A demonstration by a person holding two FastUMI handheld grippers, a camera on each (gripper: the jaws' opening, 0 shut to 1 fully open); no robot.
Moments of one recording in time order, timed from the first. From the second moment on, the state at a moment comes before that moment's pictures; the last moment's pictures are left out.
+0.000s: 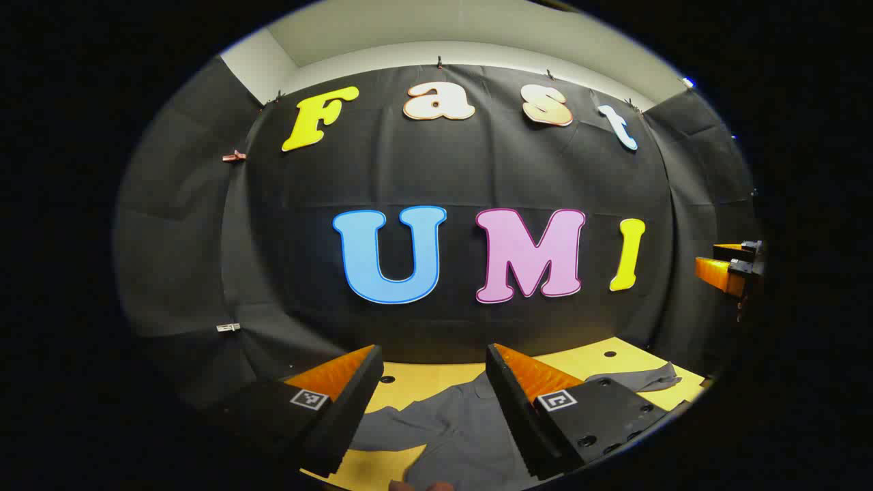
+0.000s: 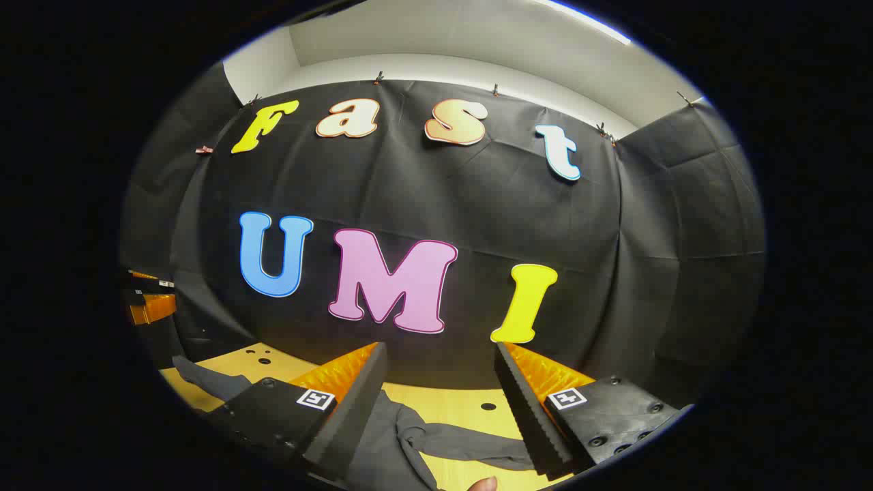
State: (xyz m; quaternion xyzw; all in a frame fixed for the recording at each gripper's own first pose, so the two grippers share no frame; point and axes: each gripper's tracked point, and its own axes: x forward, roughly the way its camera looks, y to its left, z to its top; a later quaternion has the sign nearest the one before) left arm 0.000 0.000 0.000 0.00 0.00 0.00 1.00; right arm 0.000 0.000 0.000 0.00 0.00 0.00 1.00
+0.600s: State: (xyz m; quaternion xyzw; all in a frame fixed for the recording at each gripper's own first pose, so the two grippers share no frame) left arm 0.019 -0.029 0.000 0.02 0.01 -0.01 1.00; right arm 0.018 -0.019 -0.017 0.01 0.02 0.00 1.00
